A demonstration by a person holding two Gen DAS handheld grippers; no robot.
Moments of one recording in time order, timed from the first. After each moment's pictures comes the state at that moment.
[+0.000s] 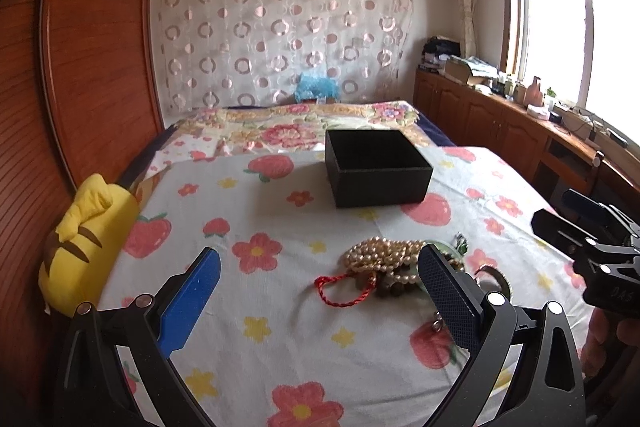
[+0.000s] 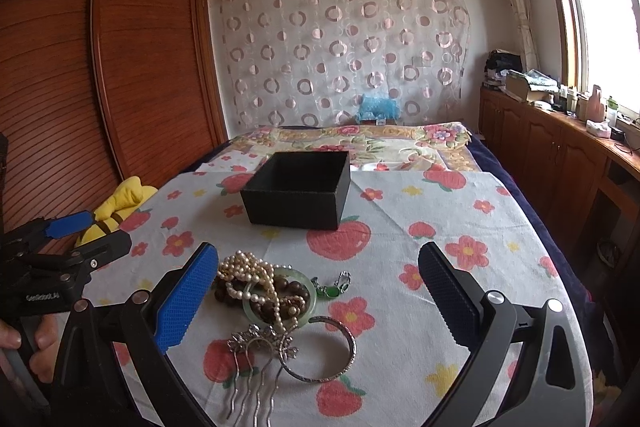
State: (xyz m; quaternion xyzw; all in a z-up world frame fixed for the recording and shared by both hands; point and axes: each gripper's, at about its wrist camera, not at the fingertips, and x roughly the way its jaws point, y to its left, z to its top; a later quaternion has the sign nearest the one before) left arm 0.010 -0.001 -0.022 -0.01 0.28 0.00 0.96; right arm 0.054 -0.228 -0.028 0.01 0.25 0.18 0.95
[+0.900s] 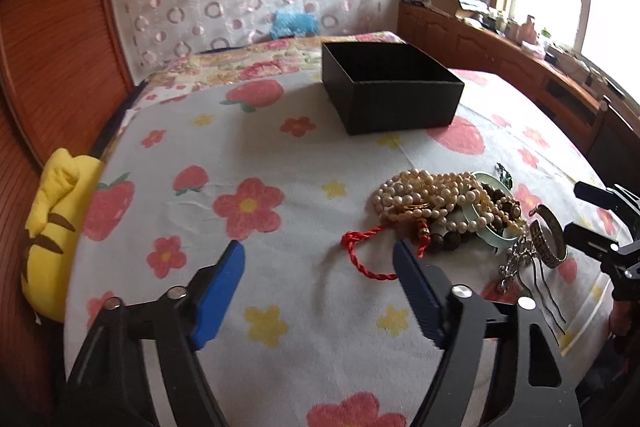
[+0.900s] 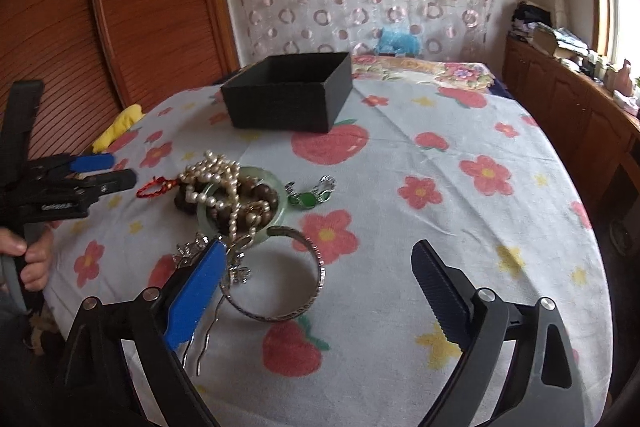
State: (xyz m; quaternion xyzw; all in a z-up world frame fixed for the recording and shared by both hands) left arm 0.069 0.023 -0.080 0.02 0.40 -0.05 0.92; right arm 0.081 -0.236 -0.098 -0.03 0.37 0.23 0.90
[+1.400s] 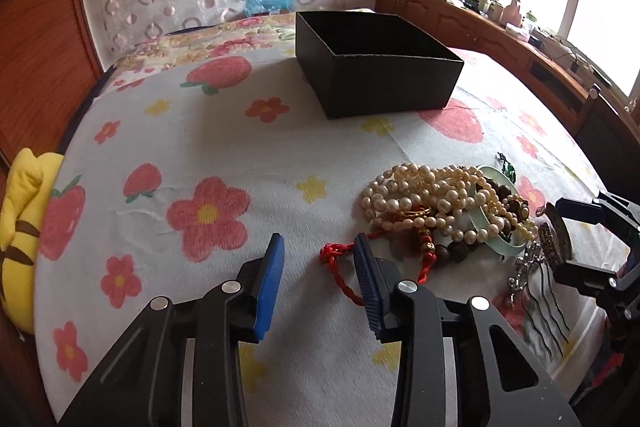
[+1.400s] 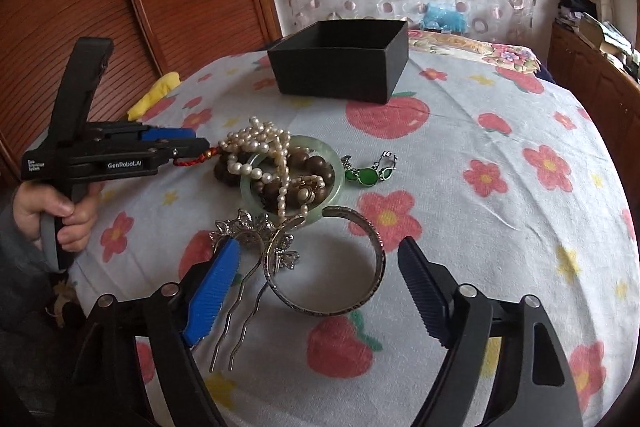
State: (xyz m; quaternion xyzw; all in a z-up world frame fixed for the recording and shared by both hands) left arm 0.102 0.020 -0.100 0.02 0.43 -0.09 0.90; right arm 0.086 -0.215 -0.106 -0.04 0.41 0.29 0.86
